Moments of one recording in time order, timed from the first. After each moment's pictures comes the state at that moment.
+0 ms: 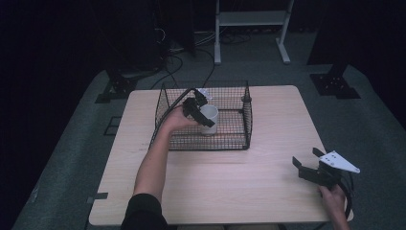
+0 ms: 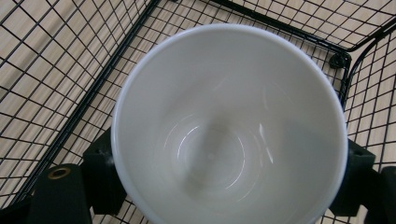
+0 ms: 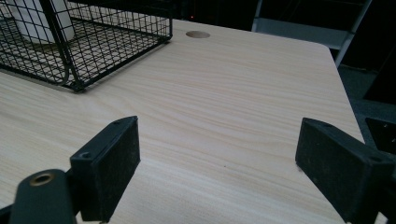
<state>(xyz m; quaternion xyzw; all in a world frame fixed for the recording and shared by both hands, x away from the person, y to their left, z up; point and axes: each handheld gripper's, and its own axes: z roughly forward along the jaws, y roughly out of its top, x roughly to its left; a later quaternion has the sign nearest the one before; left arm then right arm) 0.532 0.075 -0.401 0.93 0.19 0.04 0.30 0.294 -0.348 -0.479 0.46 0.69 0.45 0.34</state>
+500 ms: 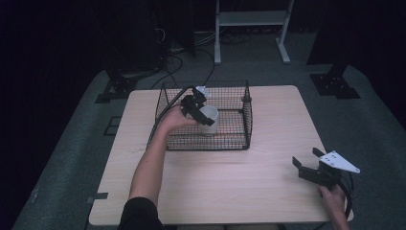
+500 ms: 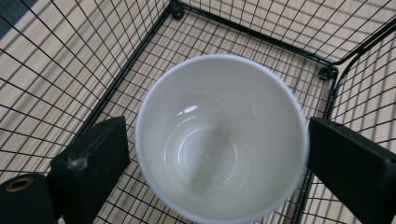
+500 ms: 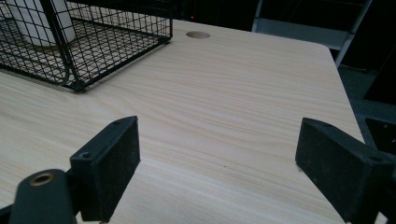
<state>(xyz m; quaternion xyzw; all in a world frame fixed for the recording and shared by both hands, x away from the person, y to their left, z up) 0.521 0.080 -0.381 0.93 0.20 0.06 0.32 0.294 -0.348 -0.479 0.46 0.68 0.46 0.34</state>
